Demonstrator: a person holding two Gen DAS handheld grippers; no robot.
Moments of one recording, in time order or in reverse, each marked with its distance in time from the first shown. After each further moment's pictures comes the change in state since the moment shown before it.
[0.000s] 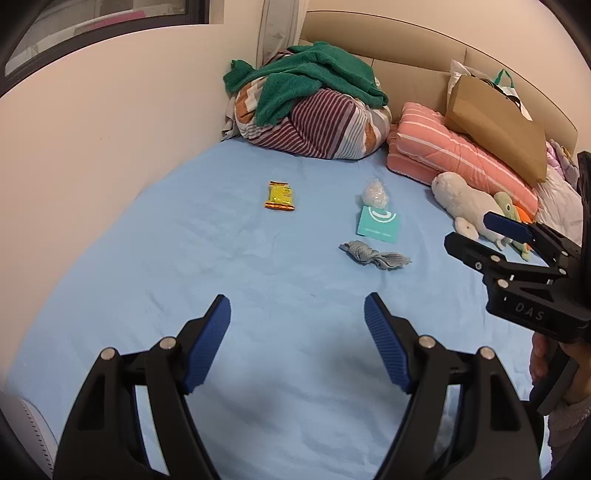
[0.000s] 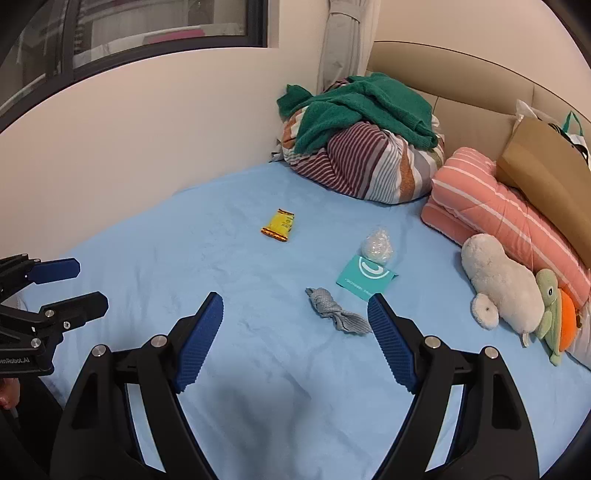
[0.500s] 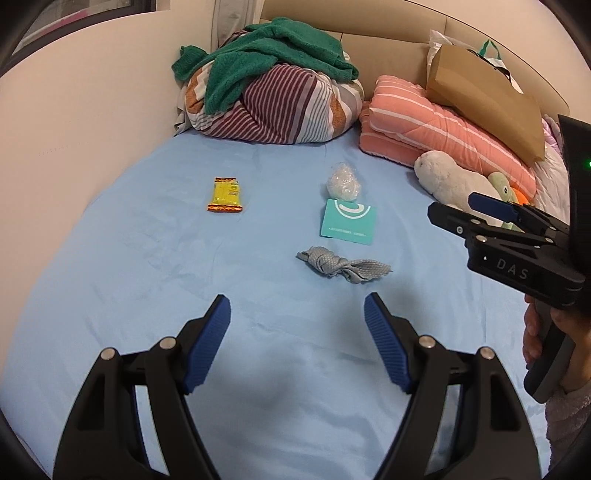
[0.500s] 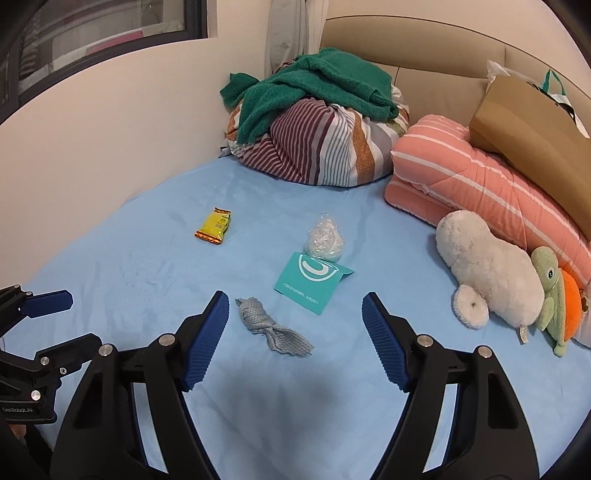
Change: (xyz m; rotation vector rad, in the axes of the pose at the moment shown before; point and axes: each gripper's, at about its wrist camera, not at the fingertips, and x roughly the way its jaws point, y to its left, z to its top) left arm 0.097 -0.062 0.029 0.071 0.055 -0.067; right arm 0.078 -0.099 0.001 0.099 0.035 -0.068
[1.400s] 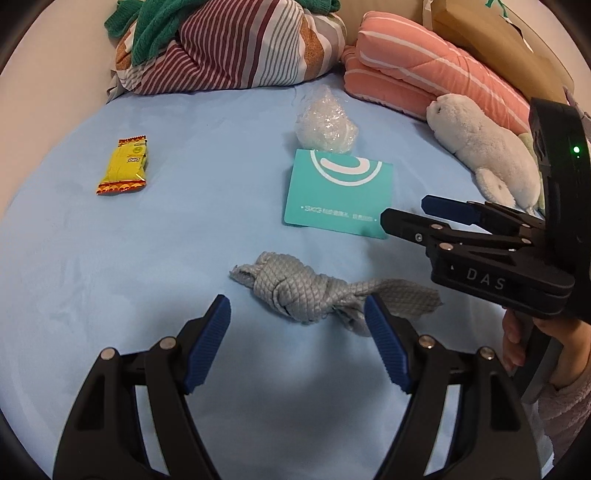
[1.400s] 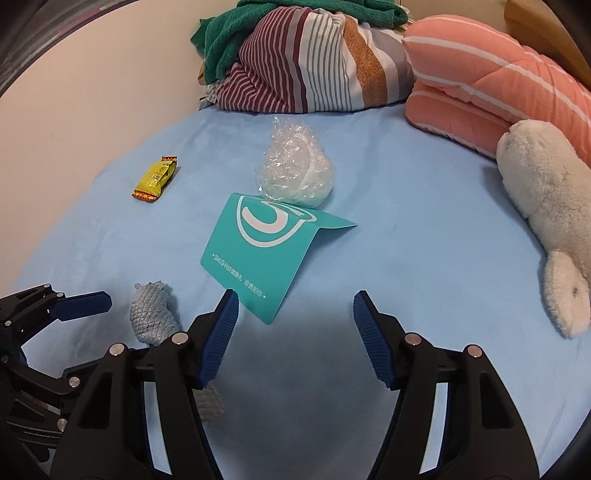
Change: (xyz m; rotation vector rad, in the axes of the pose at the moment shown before) left arm 0.195 -0.029 0.014 0.056 0.115 -0.096; right arm 0.182 -0.074 -0.034 0.061 0.140 0.133
